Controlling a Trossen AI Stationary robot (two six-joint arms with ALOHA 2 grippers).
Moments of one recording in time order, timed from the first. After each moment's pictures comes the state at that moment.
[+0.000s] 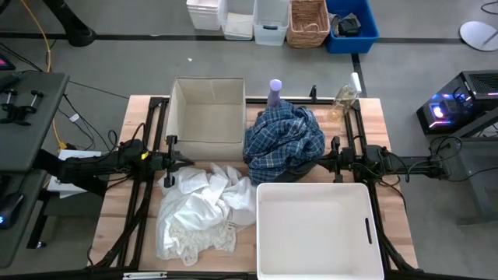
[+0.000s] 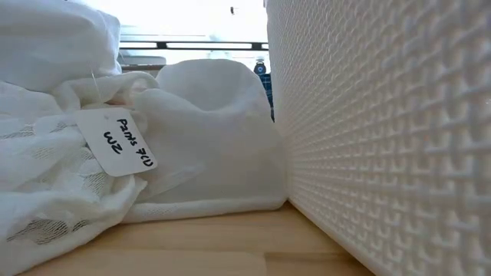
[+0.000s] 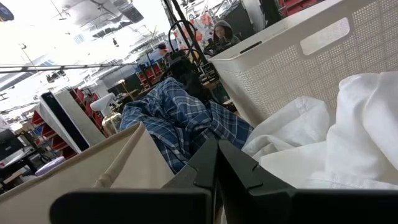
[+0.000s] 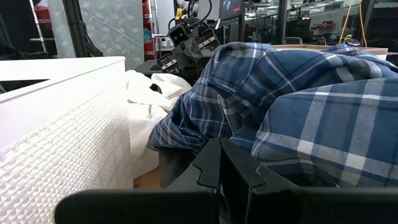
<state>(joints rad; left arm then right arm) 0.10 0.01 0.01 0.06 0.20 0.48 0.02 0.03 0.01 0.02 0.06 0.03</state>
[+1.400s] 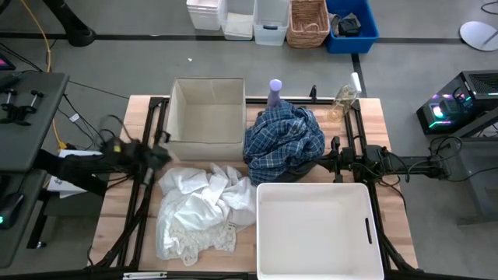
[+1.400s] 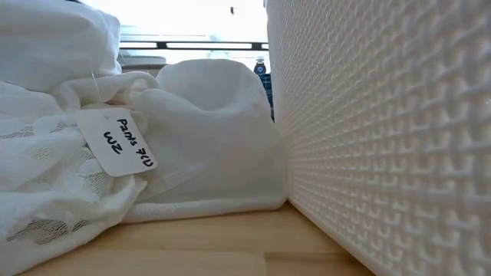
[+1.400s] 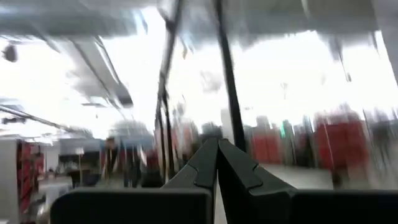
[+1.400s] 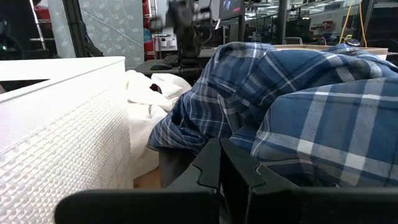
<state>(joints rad) 0.06 0.05 0.07 0.58 0.24 -0.10 0.02 0.03 0.01 0.02 0.06 0.03</state>
